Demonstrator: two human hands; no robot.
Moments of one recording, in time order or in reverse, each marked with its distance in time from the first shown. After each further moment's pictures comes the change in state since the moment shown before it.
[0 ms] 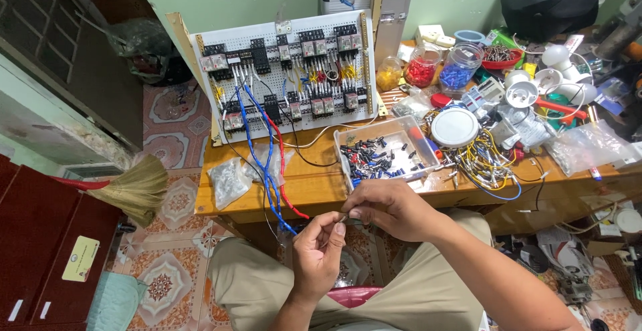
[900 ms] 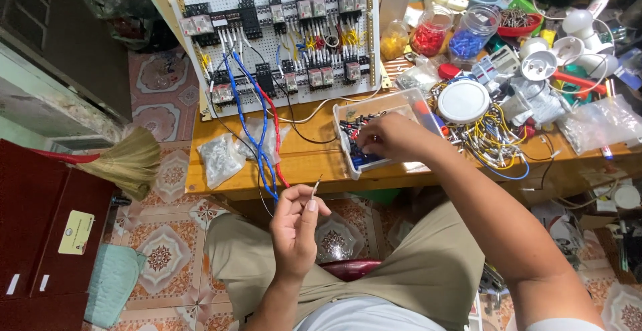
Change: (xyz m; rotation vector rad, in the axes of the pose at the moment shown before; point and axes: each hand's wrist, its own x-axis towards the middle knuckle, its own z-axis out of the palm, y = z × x) left_hand 0.007 0.005 -0.017 -0.220 0.072 -0.138; right_hand 0.028 0.130 -0.040 -0.543 -0.331 0.485
